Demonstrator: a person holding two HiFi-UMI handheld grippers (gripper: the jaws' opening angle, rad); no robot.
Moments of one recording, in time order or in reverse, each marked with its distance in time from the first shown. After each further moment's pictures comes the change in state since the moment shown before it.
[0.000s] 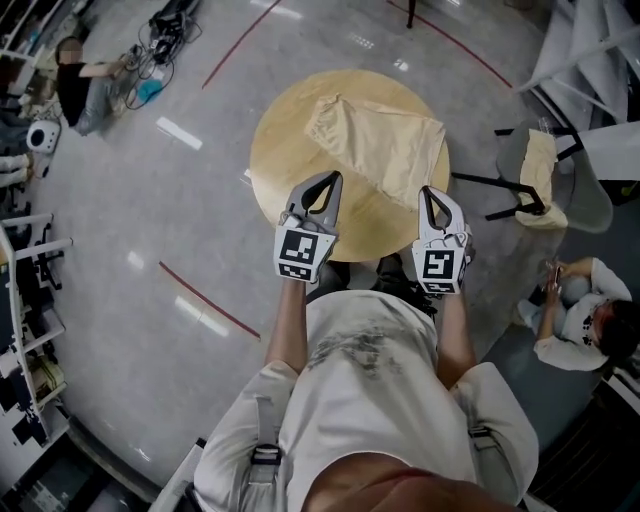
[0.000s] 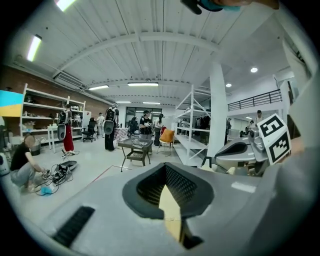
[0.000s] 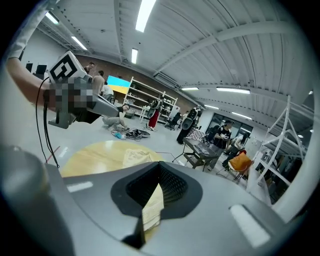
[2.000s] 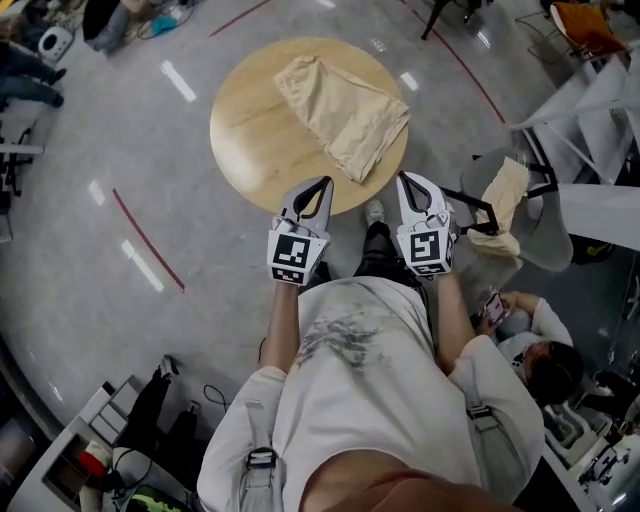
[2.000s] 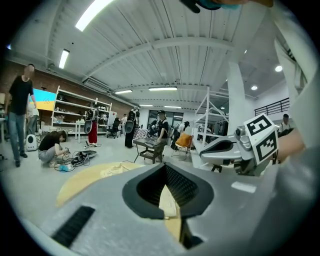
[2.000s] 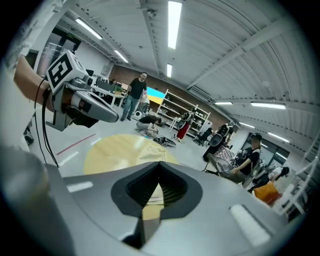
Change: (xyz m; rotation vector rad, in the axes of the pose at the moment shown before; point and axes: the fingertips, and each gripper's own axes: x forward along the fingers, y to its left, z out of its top) left arm -0.013 -0.177 -0.029 -0.153 -0.057 0.275; right arm -0.070 -0.055 -0.056 -0.261 -0.154 0.354
